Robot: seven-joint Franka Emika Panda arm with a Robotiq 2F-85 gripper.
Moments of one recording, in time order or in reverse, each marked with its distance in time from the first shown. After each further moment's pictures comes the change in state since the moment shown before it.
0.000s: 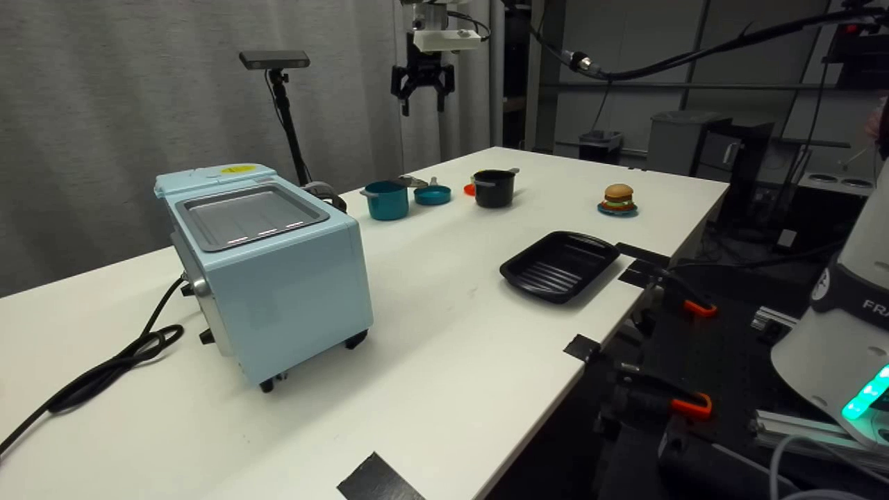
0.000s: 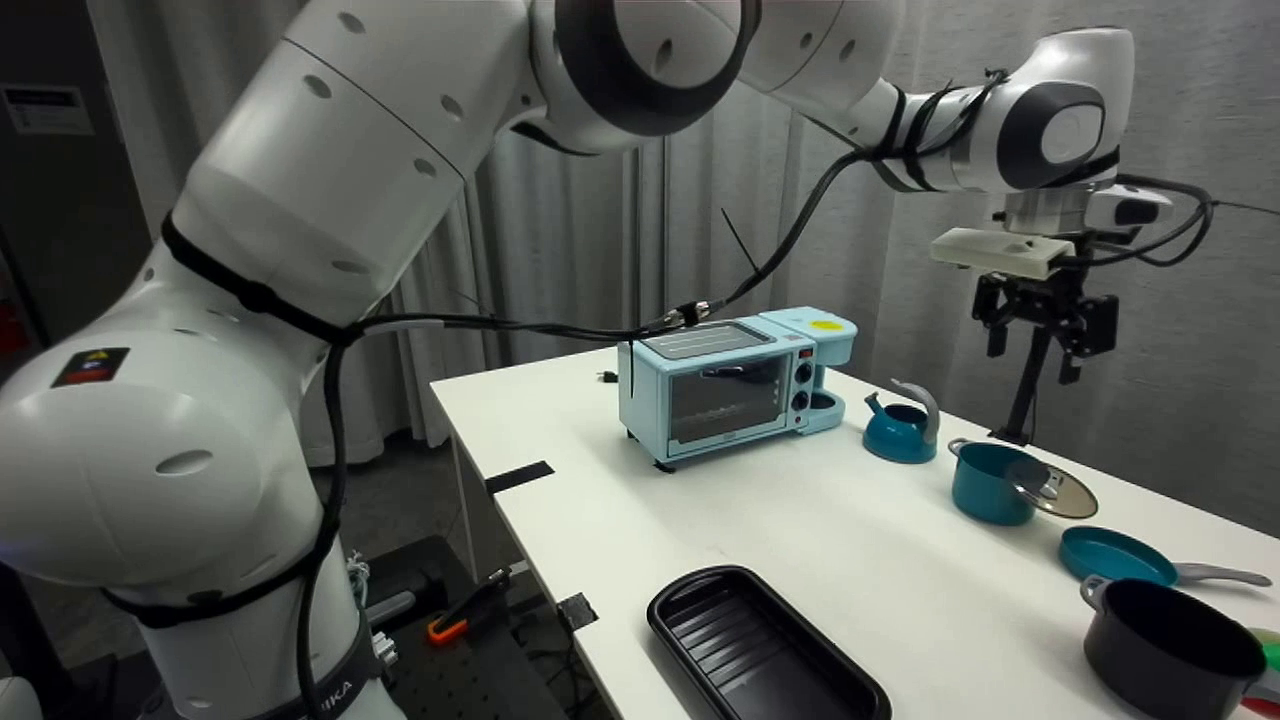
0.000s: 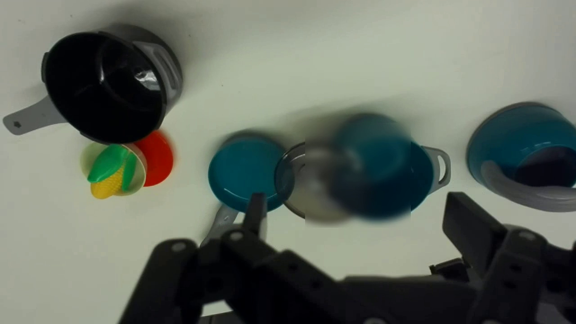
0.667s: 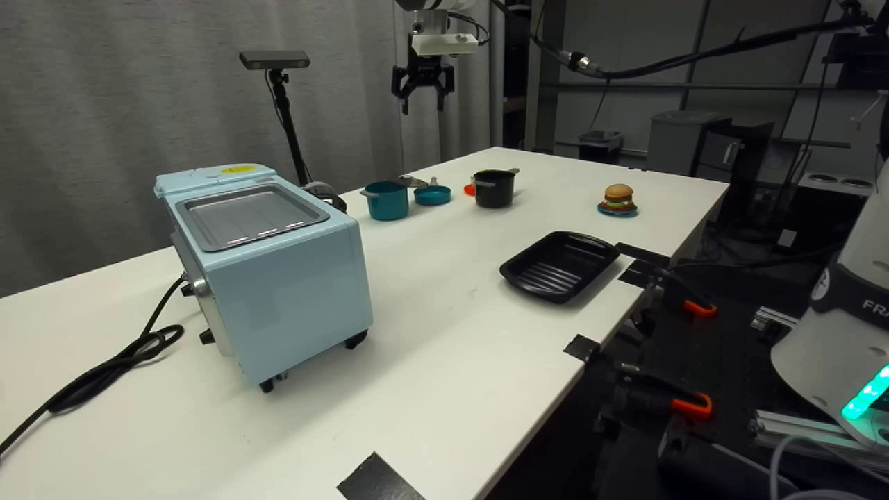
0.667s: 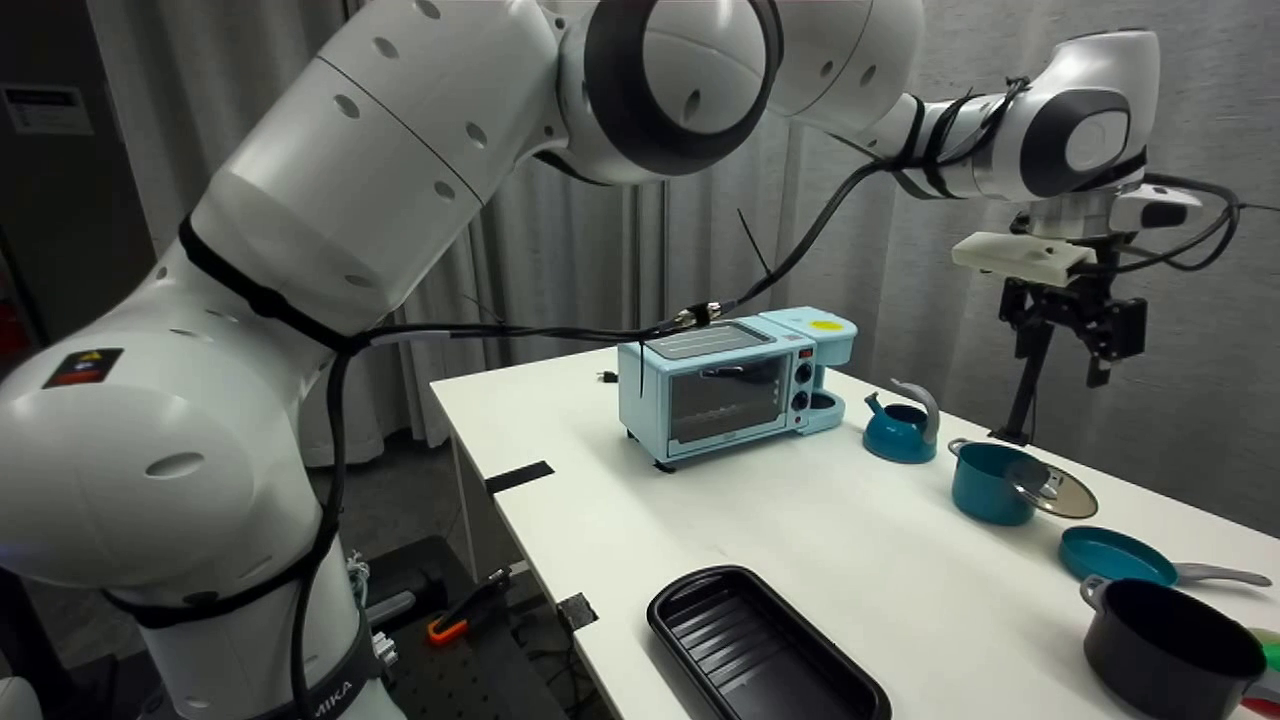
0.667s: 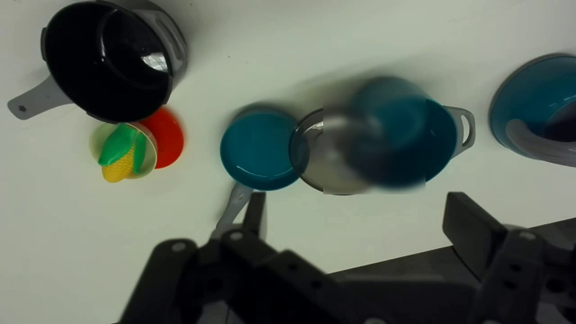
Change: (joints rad) arm -0.021 0.073 -0.001 0.108 -0.003 0.004 0.043
